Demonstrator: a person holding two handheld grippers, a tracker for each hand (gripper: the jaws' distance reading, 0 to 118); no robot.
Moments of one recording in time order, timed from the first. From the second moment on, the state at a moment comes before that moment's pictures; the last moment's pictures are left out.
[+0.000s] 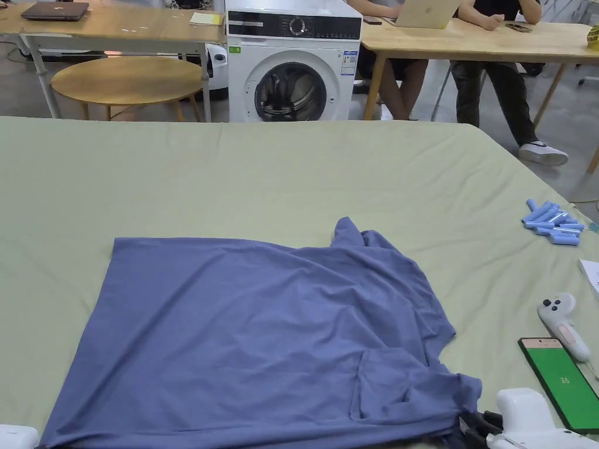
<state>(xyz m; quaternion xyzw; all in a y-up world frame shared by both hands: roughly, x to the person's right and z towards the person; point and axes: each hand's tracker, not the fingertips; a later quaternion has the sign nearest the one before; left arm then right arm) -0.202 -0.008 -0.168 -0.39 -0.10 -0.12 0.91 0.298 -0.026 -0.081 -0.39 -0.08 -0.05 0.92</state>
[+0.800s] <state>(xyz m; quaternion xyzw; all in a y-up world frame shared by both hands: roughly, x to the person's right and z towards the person) -0.176 -0.024 -0.394 -0.46 -0.09 -0.09 0.88 0.319 -0.032 -0.274 -0.38 -0.14 -0.05 0.91</state>
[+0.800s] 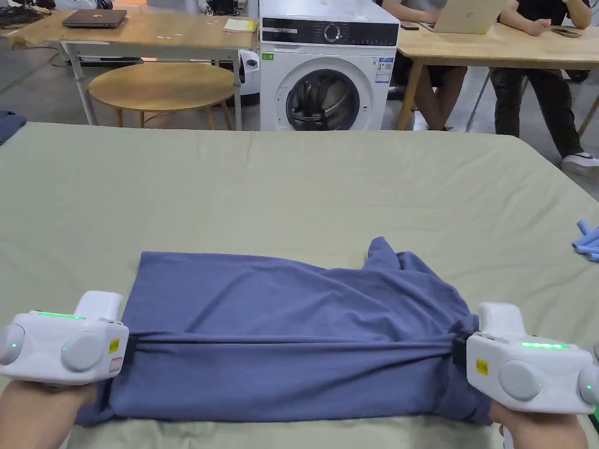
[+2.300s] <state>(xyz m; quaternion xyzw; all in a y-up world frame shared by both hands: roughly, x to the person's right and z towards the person) -0.211 -0.067 -0.310 -0.39 -0.05 -0.03 0.92 0.245 -0.006 -0.113 -0.20 -0.12 -0.04 0.97</state>
